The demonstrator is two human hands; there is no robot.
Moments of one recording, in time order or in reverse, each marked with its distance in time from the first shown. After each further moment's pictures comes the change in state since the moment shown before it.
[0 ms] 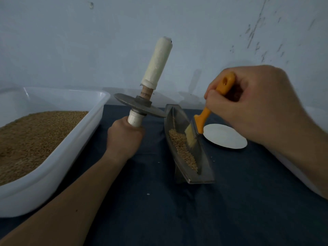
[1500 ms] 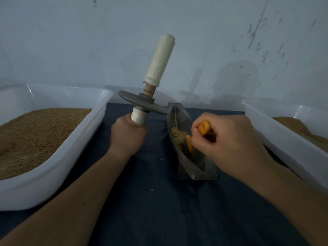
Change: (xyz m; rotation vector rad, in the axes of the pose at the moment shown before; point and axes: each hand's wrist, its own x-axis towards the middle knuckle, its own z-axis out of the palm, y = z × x) left_hand -0.001 0.001 -0.002 0.015 -0.003 0.005; right_hand -0.046 0.001 0.042 -0.102 -0.157 -0.018
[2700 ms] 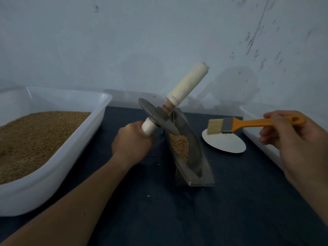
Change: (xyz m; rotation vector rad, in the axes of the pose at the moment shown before) left_hand -0.011 0.009 0.006 0.240 -0.111 0.124; right_hand -0.033 0.109 -0.025 0.609 0.584 0.521
